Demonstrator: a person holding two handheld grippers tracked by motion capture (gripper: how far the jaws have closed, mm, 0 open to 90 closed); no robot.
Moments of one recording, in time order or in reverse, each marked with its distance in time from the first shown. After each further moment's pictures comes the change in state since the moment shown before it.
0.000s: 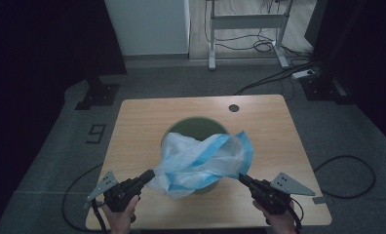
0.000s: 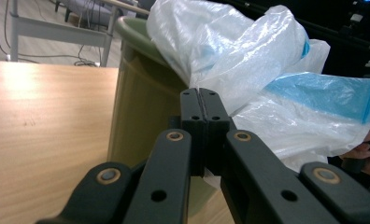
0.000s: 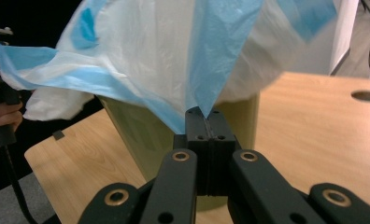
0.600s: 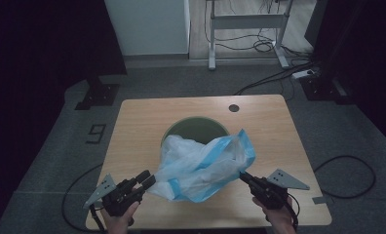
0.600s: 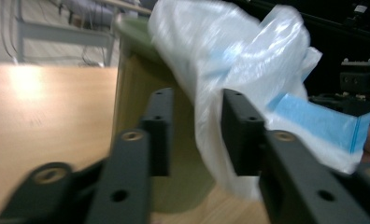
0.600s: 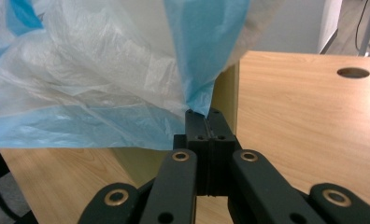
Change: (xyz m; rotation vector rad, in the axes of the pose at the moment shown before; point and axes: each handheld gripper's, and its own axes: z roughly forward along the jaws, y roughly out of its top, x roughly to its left) left arm -0.016 0.008 -0.009 -0.010 0.029 0.067; right arm -0.014 -0.008 0.013 0.056 -0.052 0.006
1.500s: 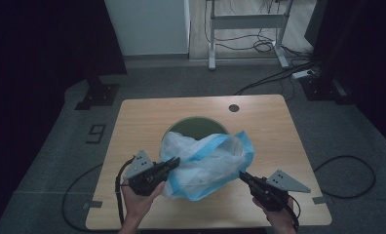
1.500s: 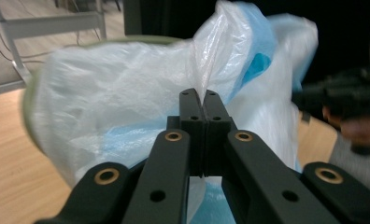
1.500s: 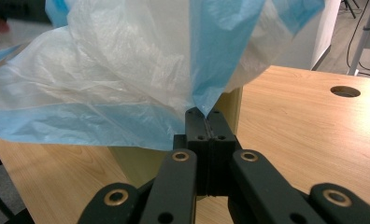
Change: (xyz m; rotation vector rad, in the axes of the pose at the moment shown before) left arm -0.038 0.062 0.069 0.173 -0.004 0.138; right arm 0.010 0.009 -0.006 -0.016 -0.011 -0.060
